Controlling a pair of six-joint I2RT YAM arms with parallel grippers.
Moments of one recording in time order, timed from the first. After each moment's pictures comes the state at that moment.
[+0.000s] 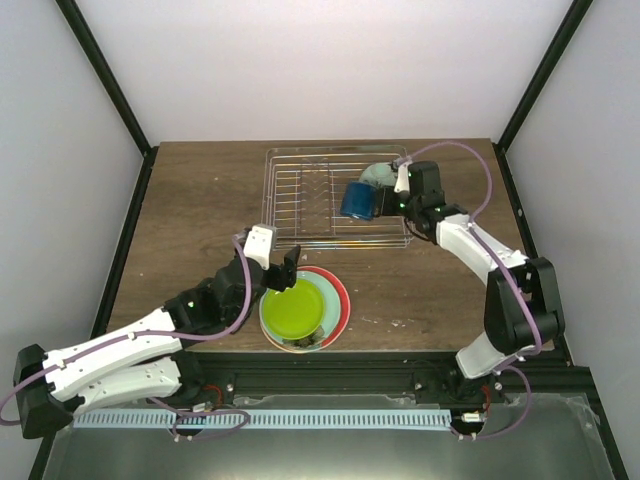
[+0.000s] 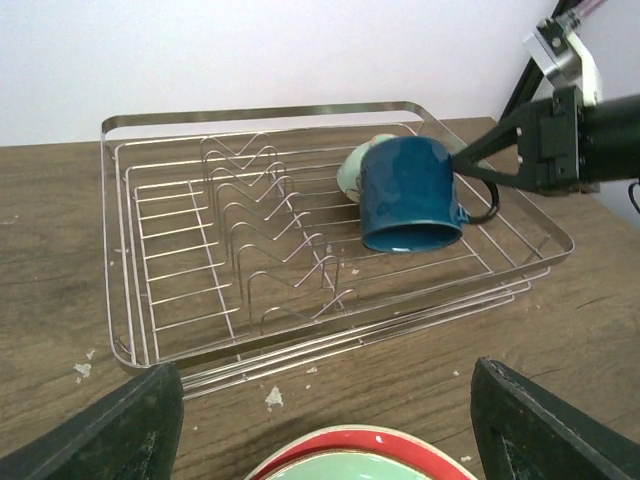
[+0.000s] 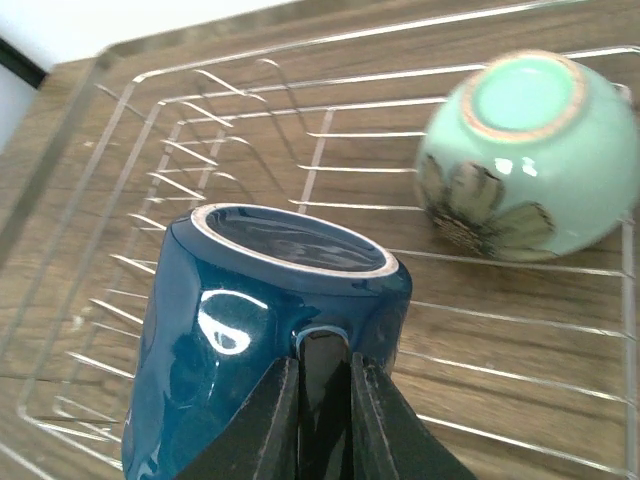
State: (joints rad) left arm -1.05 0.89 0.70 -0.17 -0.58 -0.38; right arm 0.29 1.57 1.10 -0.13 -0.28 0.31
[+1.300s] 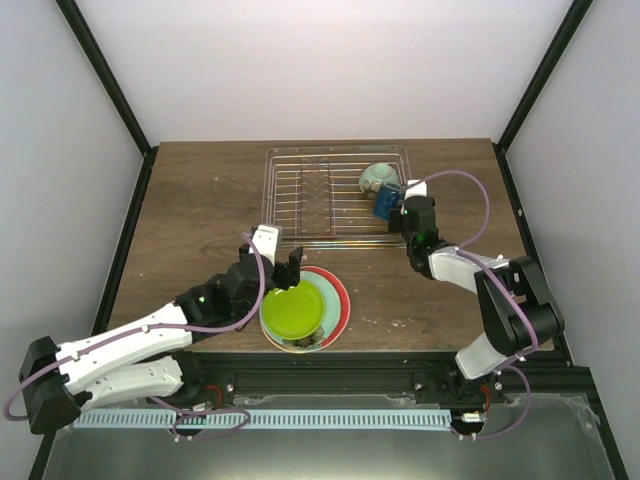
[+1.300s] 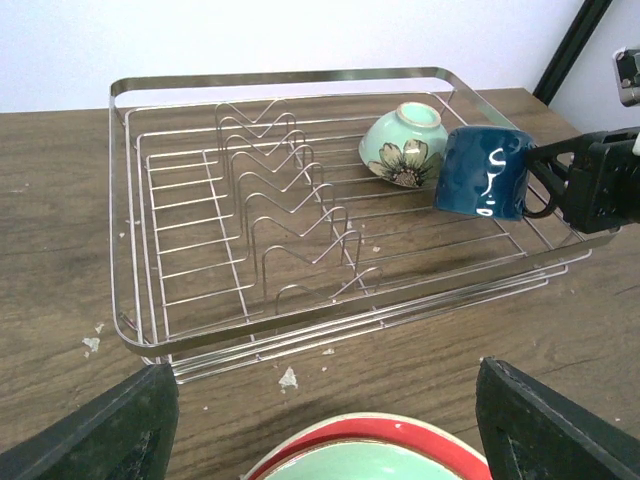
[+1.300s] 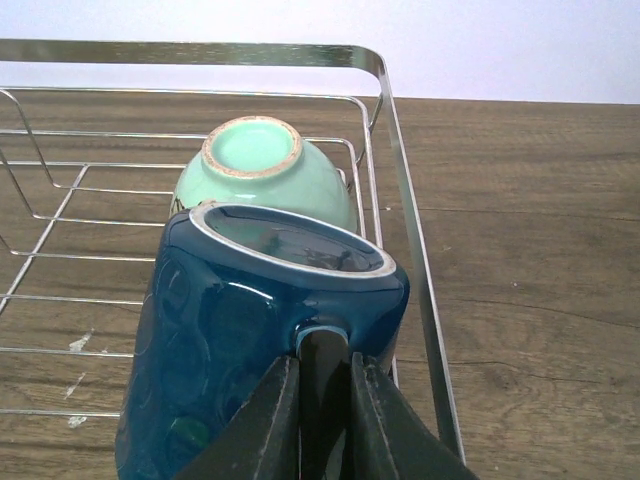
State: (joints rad) left arm -1.02 0.97 0.70 -0.18 -0.58 -0.42; right arm 0.34 1.55 0.72 0.43 0.29 0.10
